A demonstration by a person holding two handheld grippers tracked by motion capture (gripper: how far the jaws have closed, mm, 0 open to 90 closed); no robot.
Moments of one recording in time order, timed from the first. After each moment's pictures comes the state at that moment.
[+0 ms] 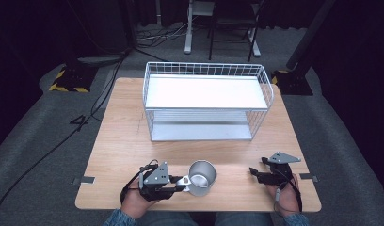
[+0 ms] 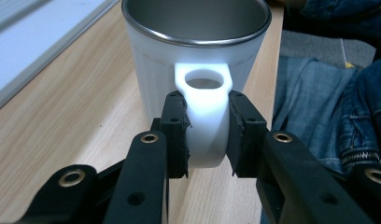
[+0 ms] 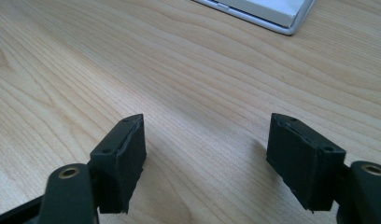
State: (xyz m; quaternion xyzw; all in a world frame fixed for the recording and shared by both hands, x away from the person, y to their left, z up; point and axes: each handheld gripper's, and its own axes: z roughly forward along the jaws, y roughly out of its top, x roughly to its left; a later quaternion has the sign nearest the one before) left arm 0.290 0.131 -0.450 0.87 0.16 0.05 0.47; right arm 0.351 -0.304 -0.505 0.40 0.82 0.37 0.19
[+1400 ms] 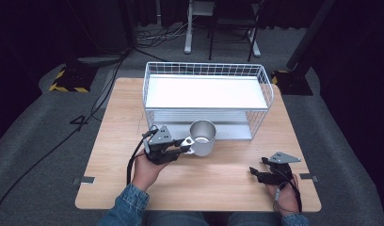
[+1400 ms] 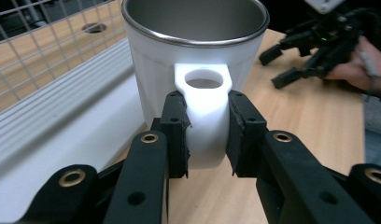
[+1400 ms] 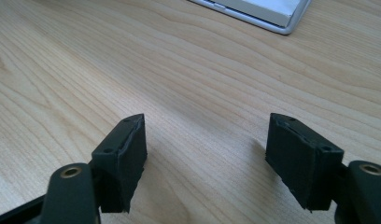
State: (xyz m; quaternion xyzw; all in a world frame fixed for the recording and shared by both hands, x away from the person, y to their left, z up) left arm 0.370 0.120 -0.412 0.82 0.25 0.11 0.50; right arm 0.351 -0.304 -0.505 0.41 0.81 0.37 0.19
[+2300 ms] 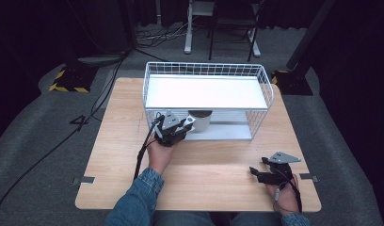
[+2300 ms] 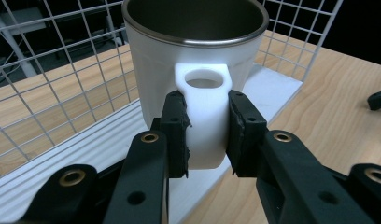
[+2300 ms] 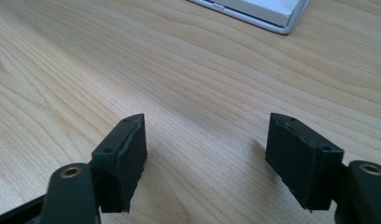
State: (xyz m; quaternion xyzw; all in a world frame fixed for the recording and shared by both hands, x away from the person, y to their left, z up) left arm 0.425 0.096 -0.432 0.77 0.33 0.20 0.51; right arm 0.351 -0.304 -0.505 0.41 0.81 0.37 0.19
